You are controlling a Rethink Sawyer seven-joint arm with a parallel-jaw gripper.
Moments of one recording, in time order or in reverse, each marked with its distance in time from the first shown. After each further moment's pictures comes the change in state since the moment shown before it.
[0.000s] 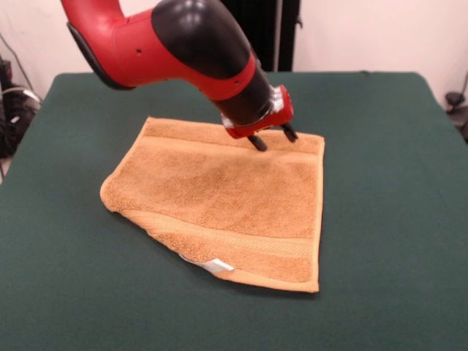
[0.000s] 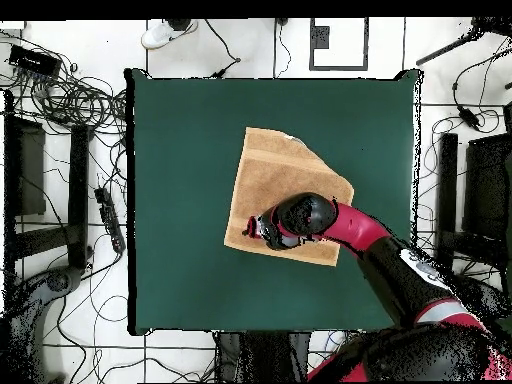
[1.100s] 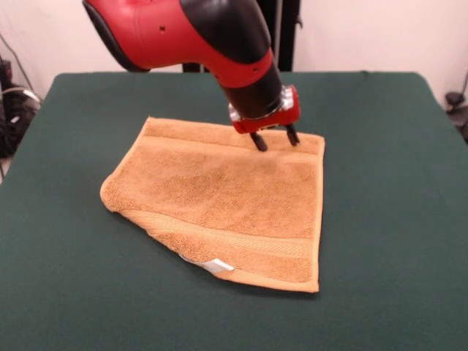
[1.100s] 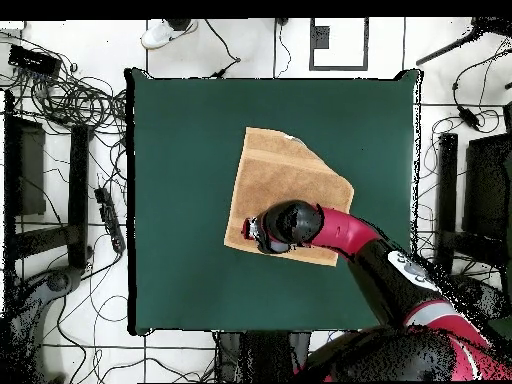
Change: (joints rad) arm 0.082 -0.061 -0.071 0.054 -0.007 -0.139 0.083
